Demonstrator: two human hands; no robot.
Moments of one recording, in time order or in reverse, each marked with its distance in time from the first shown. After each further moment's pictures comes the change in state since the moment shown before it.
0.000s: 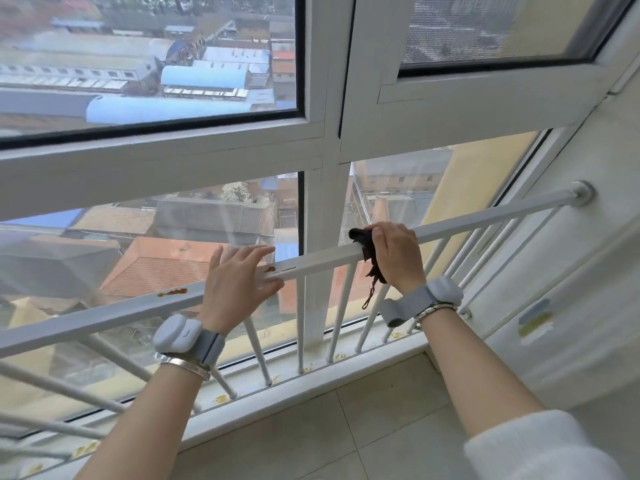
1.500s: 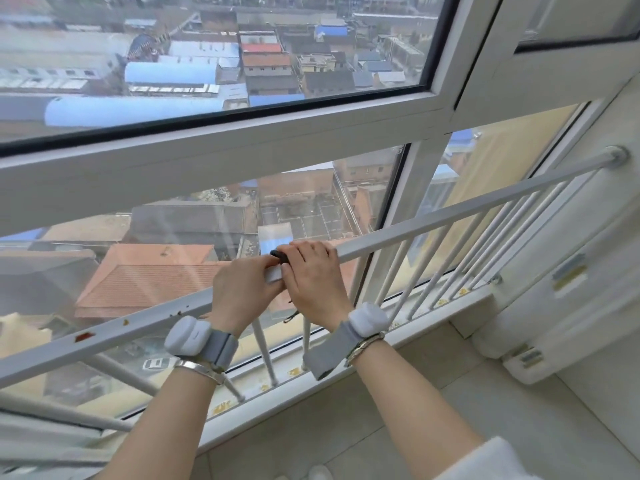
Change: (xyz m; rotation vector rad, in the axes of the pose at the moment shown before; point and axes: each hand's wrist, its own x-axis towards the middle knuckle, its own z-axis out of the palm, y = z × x) left_hand -0.077 -0.168 -0.097 -0.052 -0.073 -0.057; right_hand -0.101 -0.301 0.155 -0.059 0.002 -0.244
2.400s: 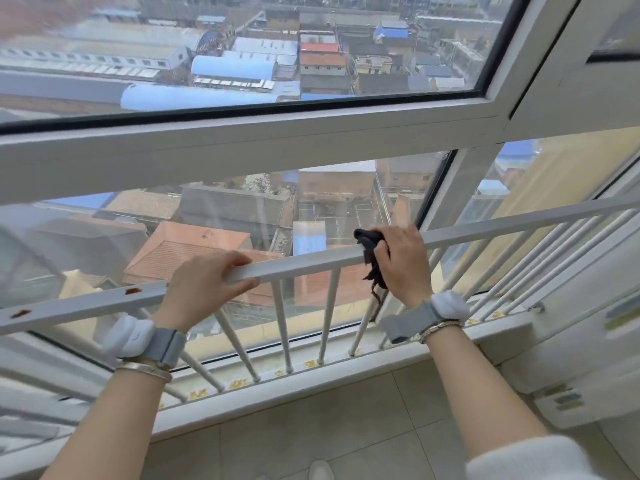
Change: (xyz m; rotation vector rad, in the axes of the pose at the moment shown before) left_hand -0.043 -0.068 -0.045 0.002 -0.023 -0.097; right_hand 0.004 0.085 -0.037 0.029 0.011 0.119
